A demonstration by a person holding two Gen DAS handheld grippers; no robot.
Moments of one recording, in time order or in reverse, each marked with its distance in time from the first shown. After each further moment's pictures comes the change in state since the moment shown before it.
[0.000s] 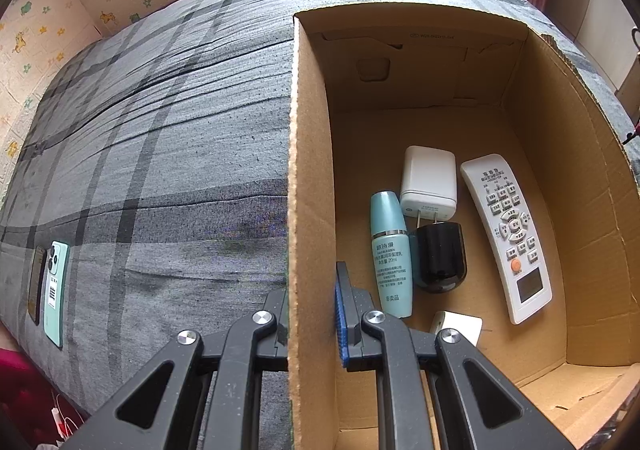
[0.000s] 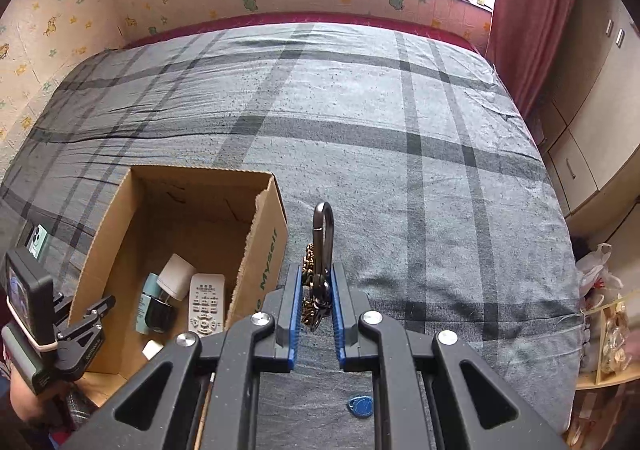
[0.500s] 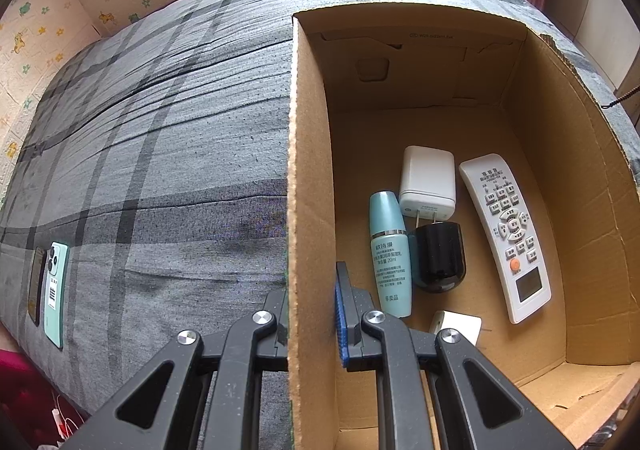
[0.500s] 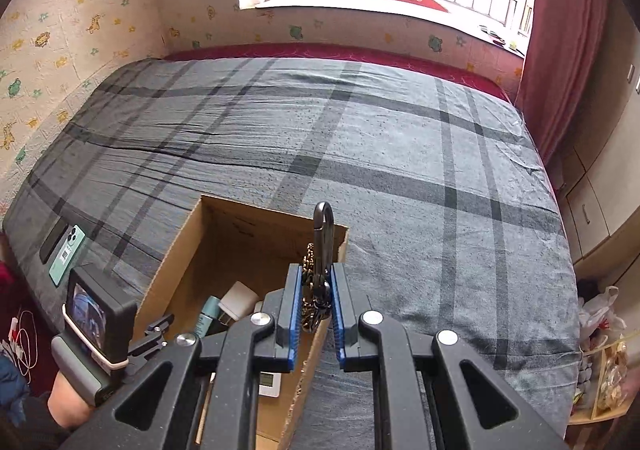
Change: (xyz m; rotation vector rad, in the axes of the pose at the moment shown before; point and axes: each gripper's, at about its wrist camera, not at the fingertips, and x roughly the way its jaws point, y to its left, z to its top) left arm -0.001 -0.001 0.001 0.001 0.001 -0.002; right arm -0.048 0.063 0.025 -0.101 -0.090 0.080
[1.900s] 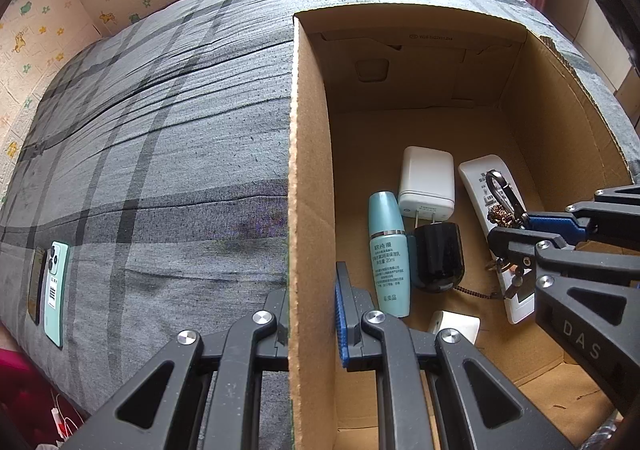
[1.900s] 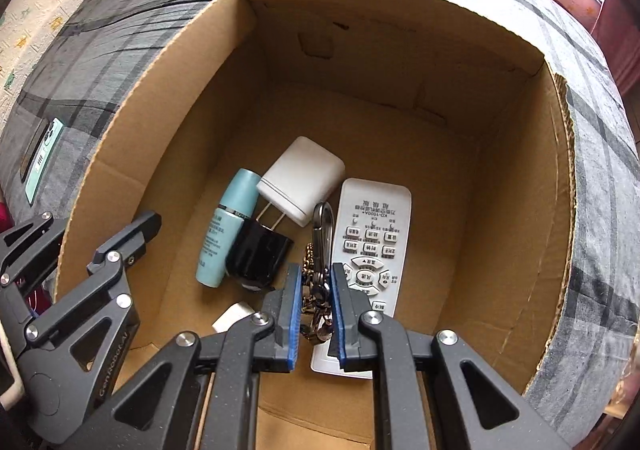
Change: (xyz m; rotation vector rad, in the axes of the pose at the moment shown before) left arm -0.001 0.000 0.000 0.000 -0.002 -0.001; right arm 0.175 0.080 -0.088 -0.055 0.410 0.076
